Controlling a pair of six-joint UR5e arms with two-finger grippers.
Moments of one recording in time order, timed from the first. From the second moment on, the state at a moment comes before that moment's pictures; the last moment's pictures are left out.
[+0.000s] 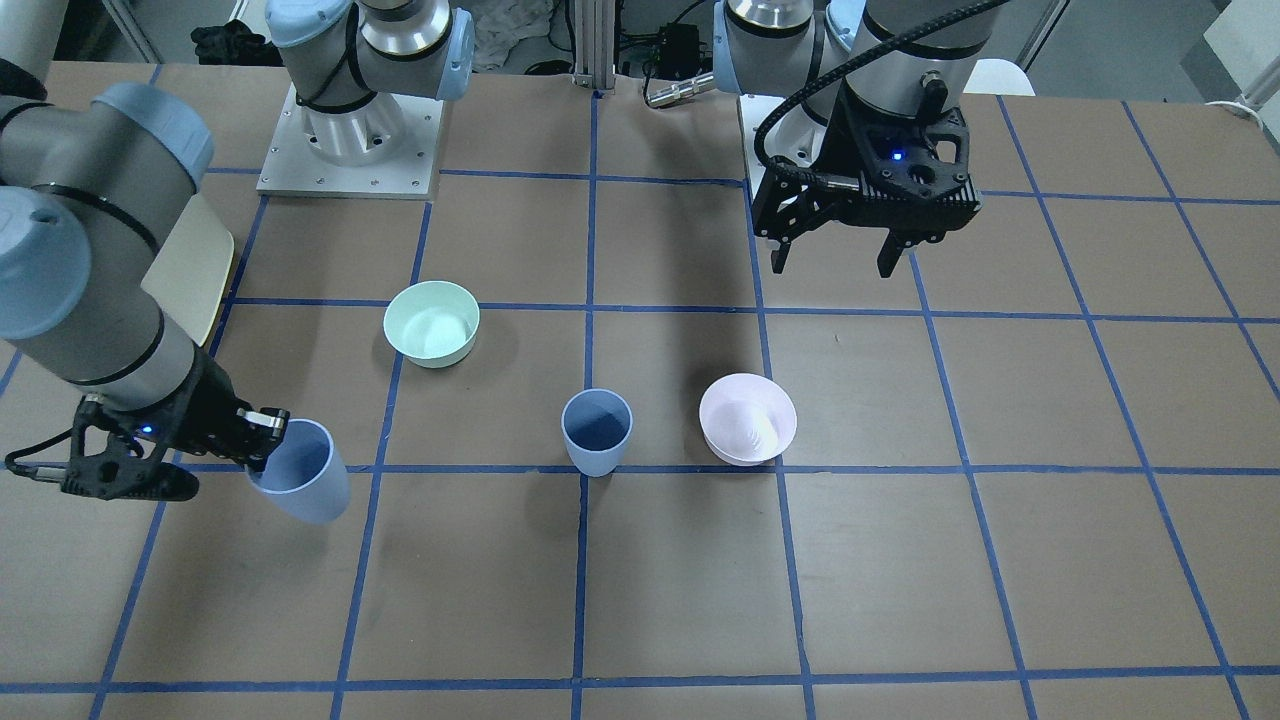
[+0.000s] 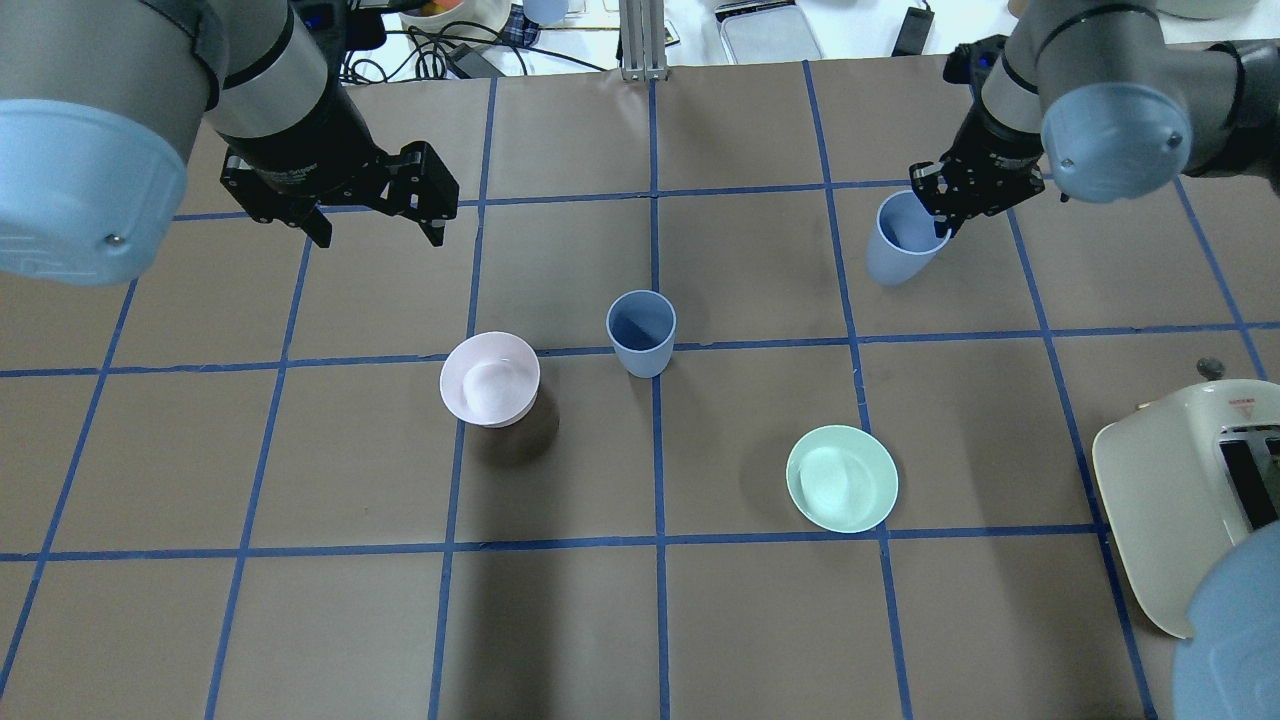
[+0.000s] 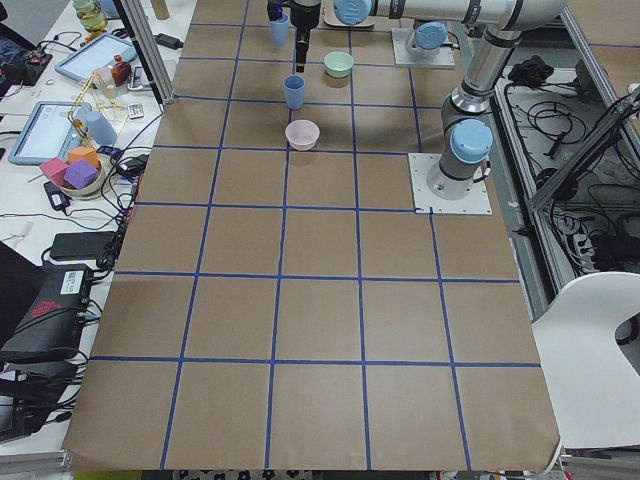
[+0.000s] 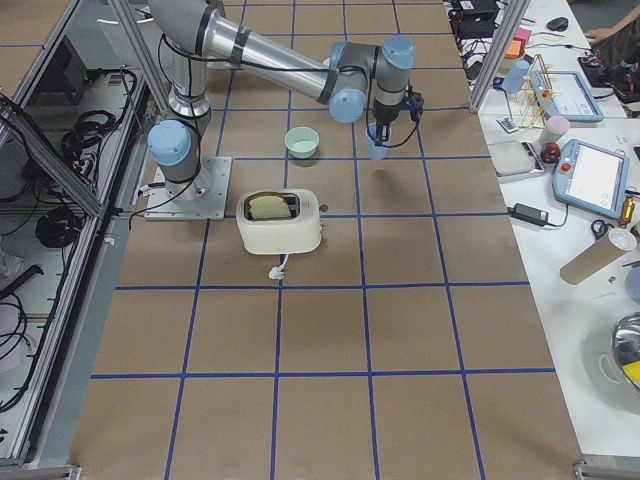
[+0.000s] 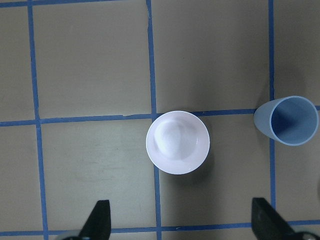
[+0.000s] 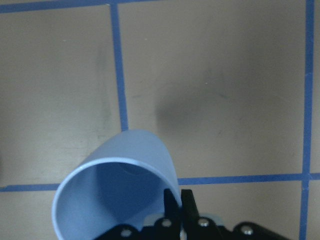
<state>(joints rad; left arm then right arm) -1.65 -1.56 -1.60 -1.46 1.59 -0.04 1.47 -1.28 1.59 -1.89 -1.54 -0.07</state>
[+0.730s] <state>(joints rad) -1.64 -1.55 -1.60 -1.46 1.59 -0.04 1.85 -1.28 1.47 -1.74 -1.53 0.26</state>
